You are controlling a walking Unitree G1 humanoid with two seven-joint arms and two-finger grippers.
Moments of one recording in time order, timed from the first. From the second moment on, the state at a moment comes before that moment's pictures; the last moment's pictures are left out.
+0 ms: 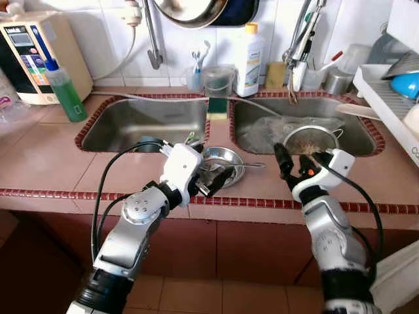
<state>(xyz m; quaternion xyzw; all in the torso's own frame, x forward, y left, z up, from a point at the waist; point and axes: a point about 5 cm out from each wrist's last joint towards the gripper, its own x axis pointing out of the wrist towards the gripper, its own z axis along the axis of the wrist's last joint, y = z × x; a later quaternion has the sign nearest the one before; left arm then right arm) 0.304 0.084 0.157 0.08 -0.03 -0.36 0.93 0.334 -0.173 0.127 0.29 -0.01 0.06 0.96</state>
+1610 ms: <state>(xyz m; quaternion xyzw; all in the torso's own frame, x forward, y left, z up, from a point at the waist) 0.302 0.083 0.160 0.08 -0.03 -0.36 0.93 0.345 -0.134 0.102 0.55 0.04 0.08 0.83</state>
